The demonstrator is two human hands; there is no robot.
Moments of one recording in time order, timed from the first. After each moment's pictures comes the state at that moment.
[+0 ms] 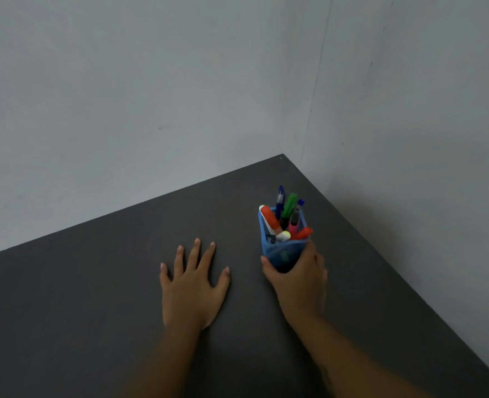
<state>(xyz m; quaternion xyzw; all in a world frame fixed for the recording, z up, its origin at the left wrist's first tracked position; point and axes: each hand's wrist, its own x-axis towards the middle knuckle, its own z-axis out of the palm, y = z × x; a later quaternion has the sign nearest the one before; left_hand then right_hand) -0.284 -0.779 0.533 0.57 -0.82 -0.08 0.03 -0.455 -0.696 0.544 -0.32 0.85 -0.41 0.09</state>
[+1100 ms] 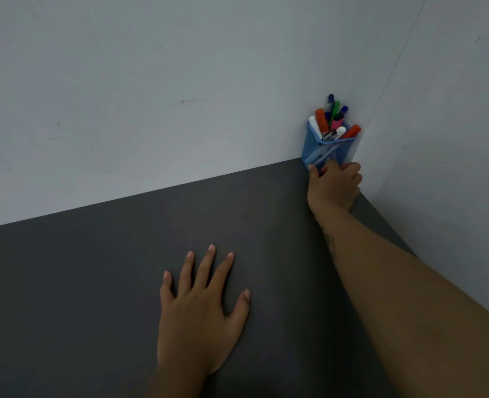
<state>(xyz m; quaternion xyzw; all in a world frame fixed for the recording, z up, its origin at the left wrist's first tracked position) -0.284 -0.781 0.524 0.57 -0.82 -0.07 0.05 -0.572 -0.915 0.531 -0.33 0.89 -0.30 -0.03</state>
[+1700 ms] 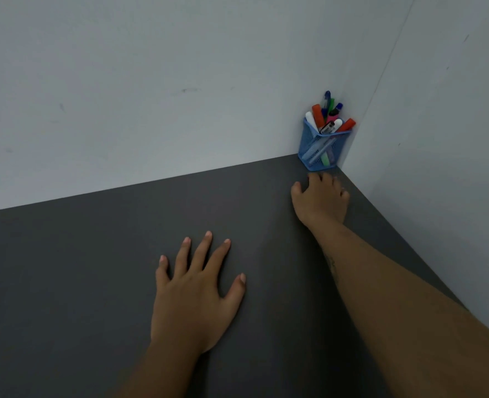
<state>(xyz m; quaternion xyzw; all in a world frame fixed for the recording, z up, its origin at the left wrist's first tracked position) -0.282 -0.780 0.530 0.57 -0.81 -0.08 0.05 -0.547 -0.878 0.528 -0.44 0.88 -0.16 0.03</state>
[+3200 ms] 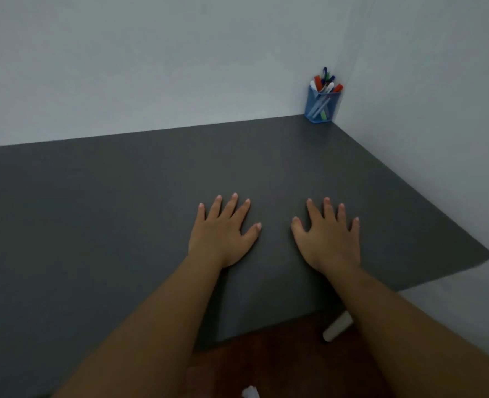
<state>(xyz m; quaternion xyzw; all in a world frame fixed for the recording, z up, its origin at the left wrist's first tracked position) -0.177 -0.629 0.531 0.51 -0.86 -0.08 0.01 -0.367 -0.553 0.537 -0.50 0.86 -0.07 0.07</state>
